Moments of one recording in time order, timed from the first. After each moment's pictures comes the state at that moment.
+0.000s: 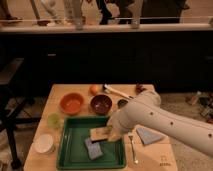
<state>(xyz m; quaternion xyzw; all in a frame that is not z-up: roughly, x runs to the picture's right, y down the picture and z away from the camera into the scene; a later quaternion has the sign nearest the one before) 0.006 0.185 0.653 -0.27 -0.21 0.01 0.94</state>
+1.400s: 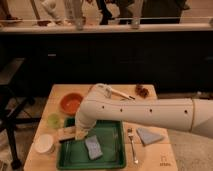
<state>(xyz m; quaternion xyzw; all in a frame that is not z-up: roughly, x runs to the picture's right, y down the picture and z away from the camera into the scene) -0.127 0.182 0.669 -0.30 -0.22 0.01 0.93</state>
